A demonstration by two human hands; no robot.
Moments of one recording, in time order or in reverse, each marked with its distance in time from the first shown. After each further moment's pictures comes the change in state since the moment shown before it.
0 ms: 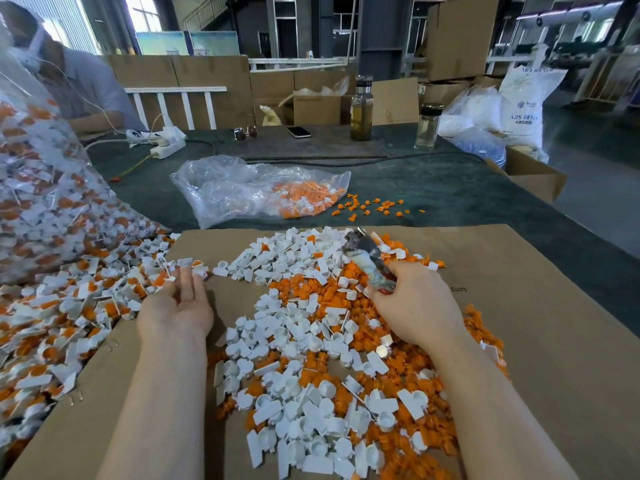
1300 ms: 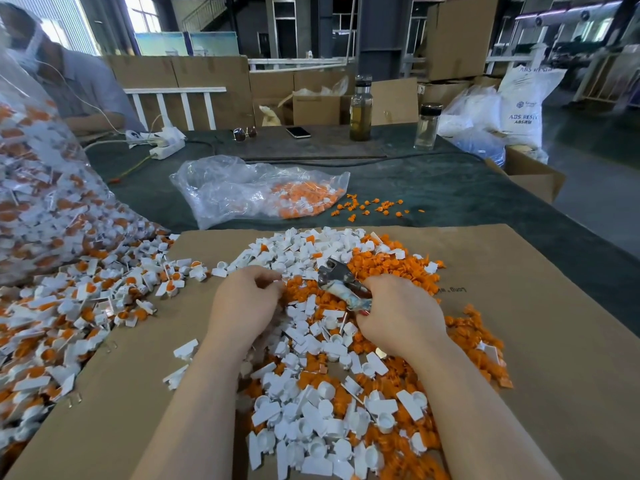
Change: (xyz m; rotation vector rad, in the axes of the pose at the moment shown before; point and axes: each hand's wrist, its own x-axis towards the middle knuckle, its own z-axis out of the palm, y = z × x) left_hand -0.020 -0.045 -0.026 2.137 -0.677 0.602; right_hand -0.005 -0.012 0.014 -0.234 -0.099 -0.083
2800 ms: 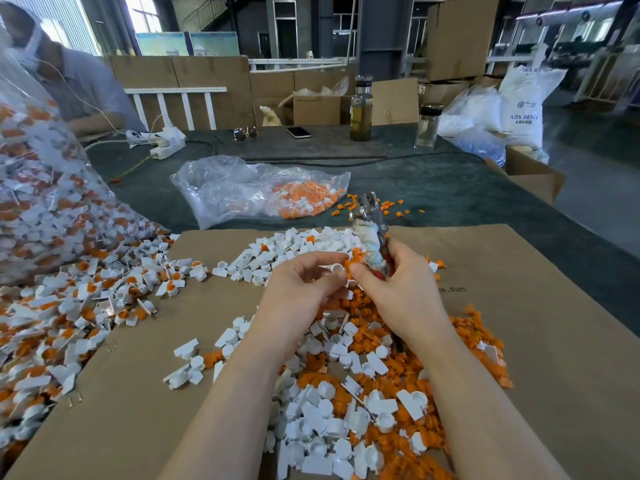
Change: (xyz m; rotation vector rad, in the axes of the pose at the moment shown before) left_hand -0.029 0.040 0.023 -0.694 -0.298 0.068; right_hand -0.002 -0.005 -0.017 0.786 0.283 0.008
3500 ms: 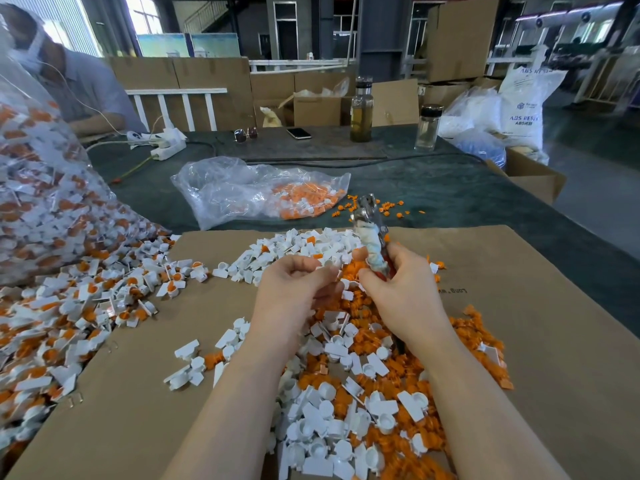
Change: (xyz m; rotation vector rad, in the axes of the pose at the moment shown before) left_hand 0.003 0.000 0.002 -0.219 0.171 -0.090; right_hand 0.001 0.003 0.002 0.050 0.001 0.034
